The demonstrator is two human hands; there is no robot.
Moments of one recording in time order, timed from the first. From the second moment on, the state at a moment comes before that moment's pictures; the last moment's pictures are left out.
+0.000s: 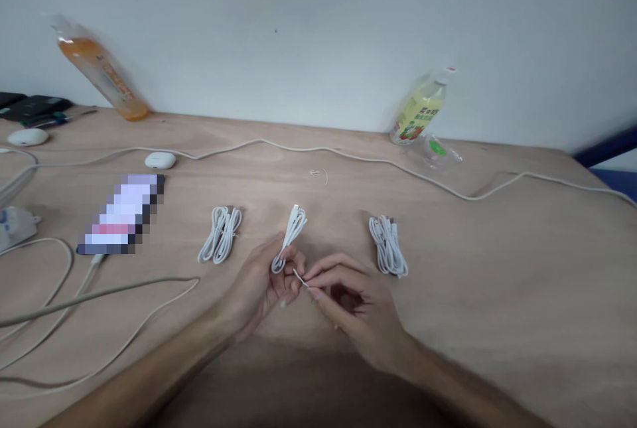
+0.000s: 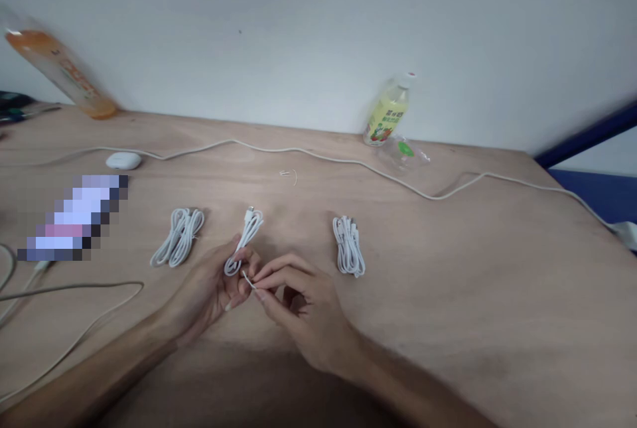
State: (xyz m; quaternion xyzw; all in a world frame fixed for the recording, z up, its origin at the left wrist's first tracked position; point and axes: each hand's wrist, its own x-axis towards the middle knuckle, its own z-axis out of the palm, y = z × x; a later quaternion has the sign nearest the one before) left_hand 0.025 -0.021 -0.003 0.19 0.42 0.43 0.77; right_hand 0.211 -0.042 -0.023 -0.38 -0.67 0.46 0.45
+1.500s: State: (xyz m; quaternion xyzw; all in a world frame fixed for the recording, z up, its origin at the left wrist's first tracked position) left_hand 0.036 -0.048 -0.004 0.51 0.54 0.36 0.56; right_hand 0.209 -0.051 -0.022 -0.42 -0.72 0.24 0.50
